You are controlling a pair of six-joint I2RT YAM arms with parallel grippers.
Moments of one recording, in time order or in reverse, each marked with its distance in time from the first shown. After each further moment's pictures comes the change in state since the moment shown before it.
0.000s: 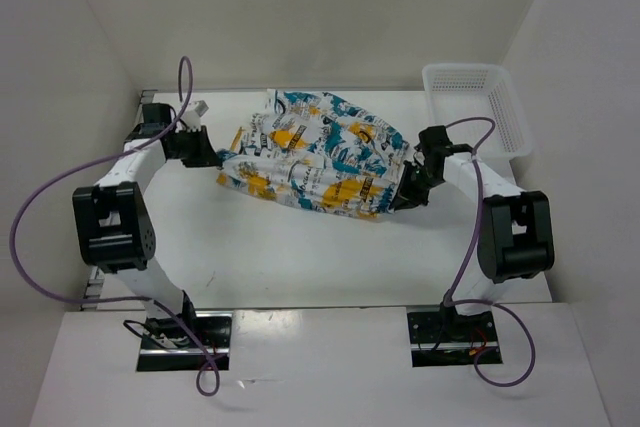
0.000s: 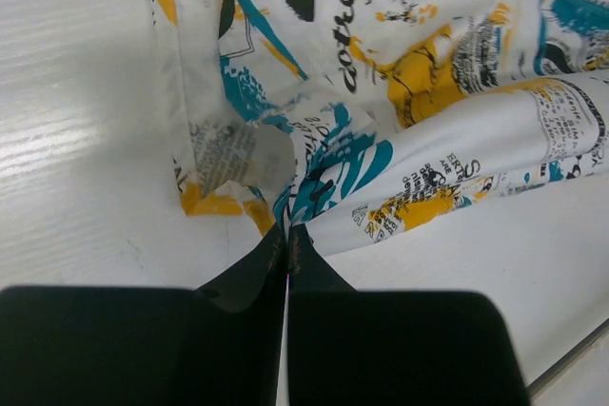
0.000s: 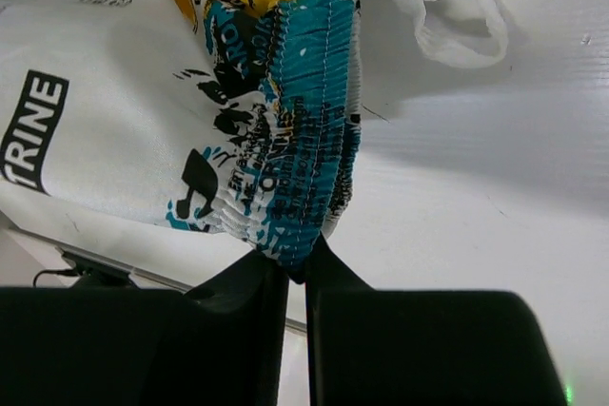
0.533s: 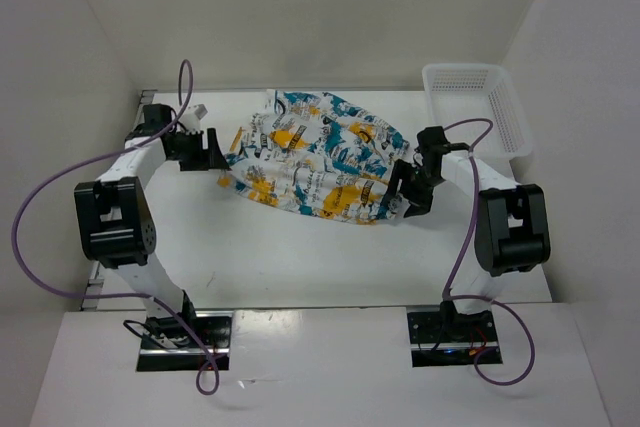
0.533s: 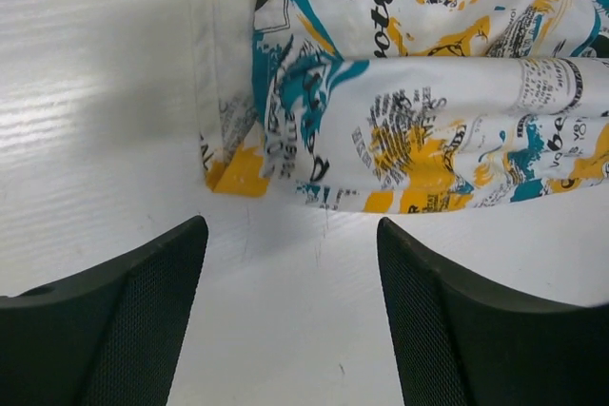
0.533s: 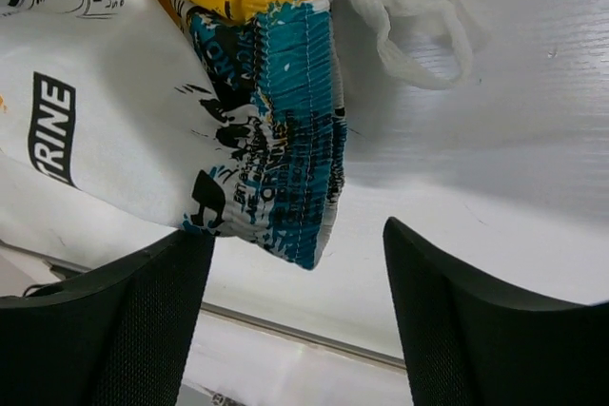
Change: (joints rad) left arm 0.000 0.100 0.046 -0.039 -0.043 0.002; right arm -0.001 0.049 0.016 -0.008 0.027 0.005
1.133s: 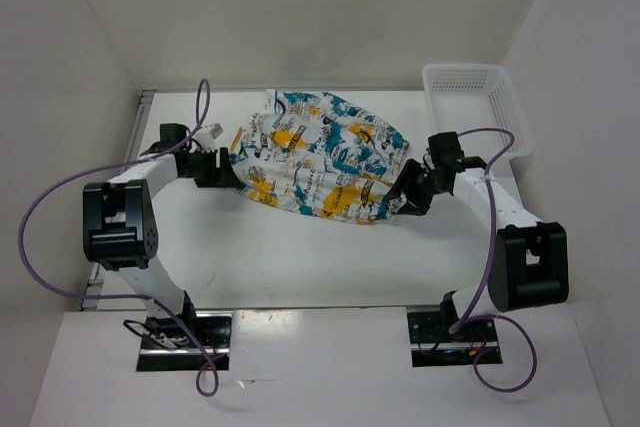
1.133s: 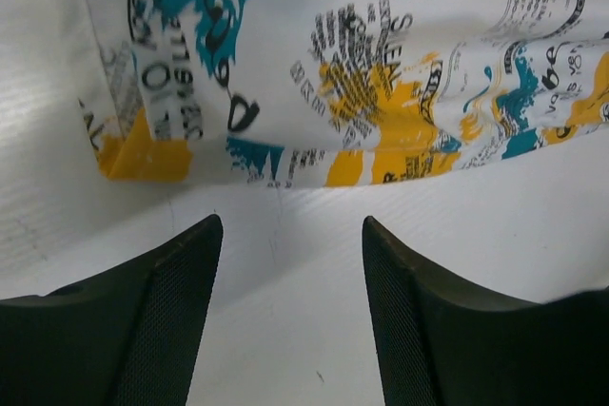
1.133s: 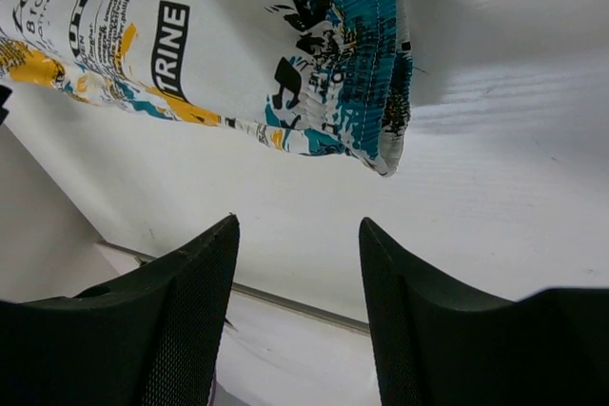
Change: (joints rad) left arm -0.044 -0.057 -0.219 0.121 0.072 -0.002; right arm -0.008 -0.234 -0.119 0.064 -0.065 0.177
